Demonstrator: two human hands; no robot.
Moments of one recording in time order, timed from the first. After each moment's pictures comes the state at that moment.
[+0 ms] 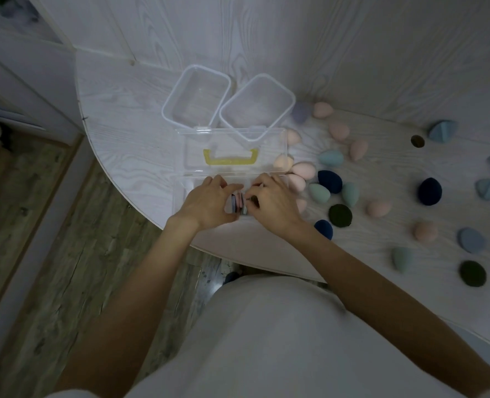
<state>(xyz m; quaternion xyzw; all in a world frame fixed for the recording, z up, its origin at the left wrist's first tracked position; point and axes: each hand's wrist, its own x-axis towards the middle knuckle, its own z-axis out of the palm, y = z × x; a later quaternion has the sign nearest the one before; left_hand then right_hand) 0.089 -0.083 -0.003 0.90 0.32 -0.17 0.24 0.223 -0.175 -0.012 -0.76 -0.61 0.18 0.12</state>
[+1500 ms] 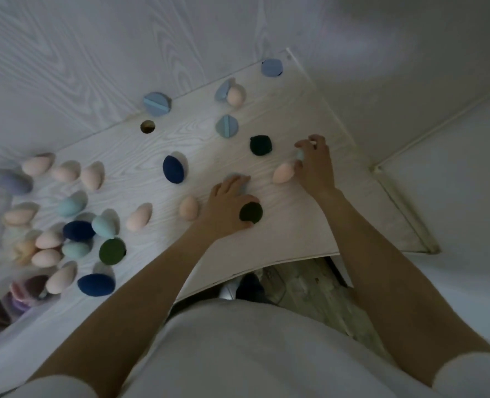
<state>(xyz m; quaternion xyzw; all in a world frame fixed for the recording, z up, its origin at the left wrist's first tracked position) 0.479 -0.410 -0.072 0.97 -0.06 -0.16 0.19 0.612 -0.596 -0.069 -0.96 -0.11 0.10 0.24</state>
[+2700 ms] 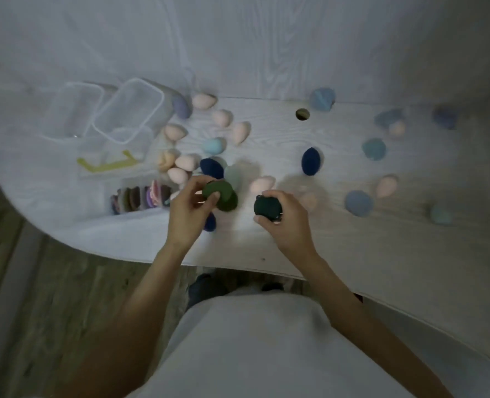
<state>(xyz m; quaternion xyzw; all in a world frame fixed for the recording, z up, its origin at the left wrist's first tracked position) 0.265 -0.274 0.003 0.72 0.40 0.22 0.53 0.401 -0.412 -0.016 -0.78 -0.35 0.27 0.44</state>
